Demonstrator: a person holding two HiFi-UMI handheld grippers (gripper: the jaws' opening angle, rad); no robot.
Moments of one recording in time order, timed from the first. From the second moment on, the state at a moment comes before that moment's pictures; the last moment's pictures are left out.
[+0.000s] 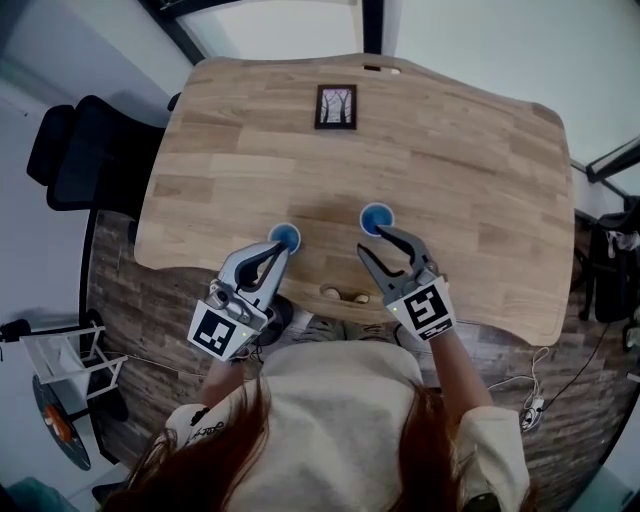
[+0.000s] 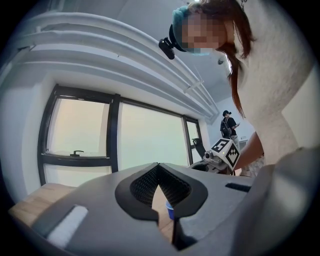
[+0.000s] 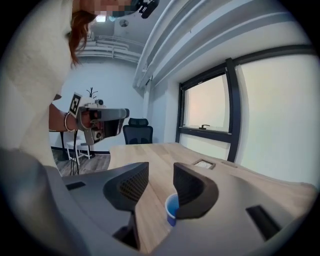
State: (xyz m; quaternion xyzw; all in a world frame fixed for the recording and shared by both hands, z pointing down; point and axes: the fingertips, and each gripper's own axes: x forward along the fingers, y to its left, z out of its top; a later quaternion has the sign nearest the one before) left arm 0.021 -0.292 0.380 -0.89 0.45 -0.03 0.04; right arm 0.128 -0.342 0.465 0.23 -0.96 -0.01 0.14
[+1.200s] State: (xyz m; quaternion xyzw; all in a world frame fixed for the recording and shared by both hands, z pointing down) left arm -0.003 -0.294 0.389 -0.86 0.51 -0.03 0.03; right arm 0.129 -0.360 0.593 0.19 -0.91 -0.04 0.37
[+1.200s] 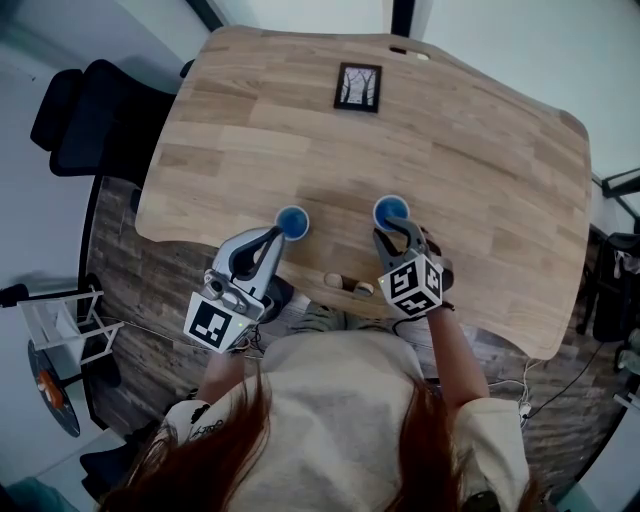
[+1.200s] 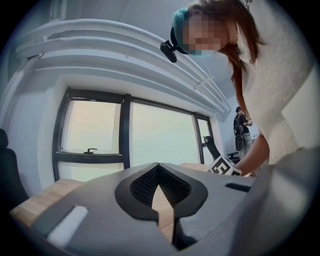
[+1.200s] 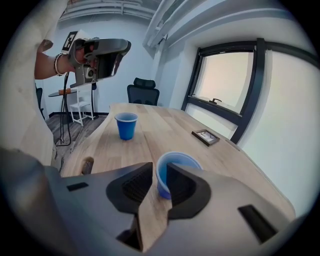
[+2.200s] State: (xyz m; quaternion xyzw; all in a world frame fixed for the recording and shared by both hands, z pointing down) left arm -0.017 -0.277 0.390 -0.82 0.57 -0.03 0.03; right arm 0.104 -0.365 0.537 0.15 -0.93 -0.08 0.32
